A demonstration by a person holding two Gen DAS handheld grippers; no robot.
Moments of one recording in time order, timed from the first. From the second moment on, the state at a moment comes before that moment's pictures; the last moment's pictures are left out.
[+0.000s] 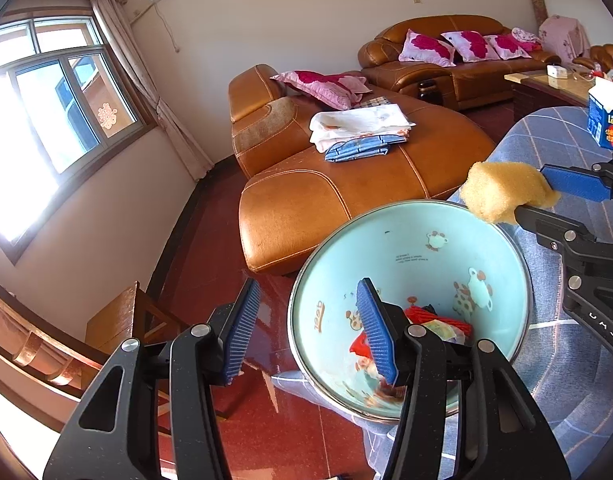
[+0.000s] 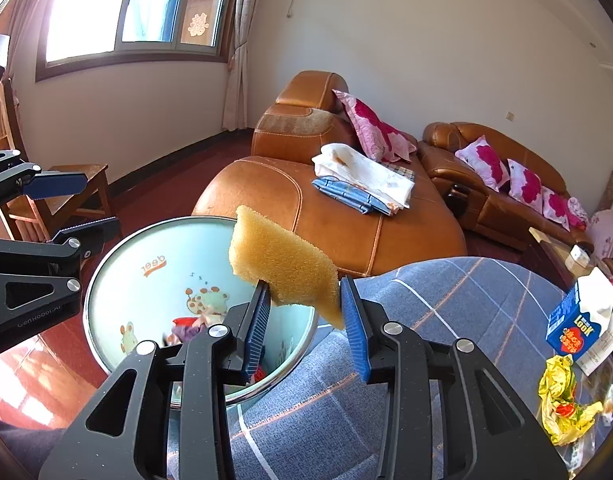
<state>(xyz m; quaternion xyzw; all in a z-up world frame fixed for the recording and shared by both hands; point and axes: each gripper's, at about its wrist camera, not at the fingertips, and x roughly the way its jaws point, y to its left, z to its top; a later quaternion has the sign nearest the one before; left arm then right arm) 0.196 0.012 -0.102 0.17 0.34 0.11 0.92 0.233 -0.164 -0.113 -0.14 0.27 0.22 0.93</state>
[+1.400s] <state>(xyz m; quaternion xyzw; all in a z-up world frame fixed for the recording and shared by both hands) 0.191 -0.010 -0.096 0.17 0.32 0.10 0.92 0.227 -0.198 -0.102 -0.10 0.26 0.16 0.95</state>
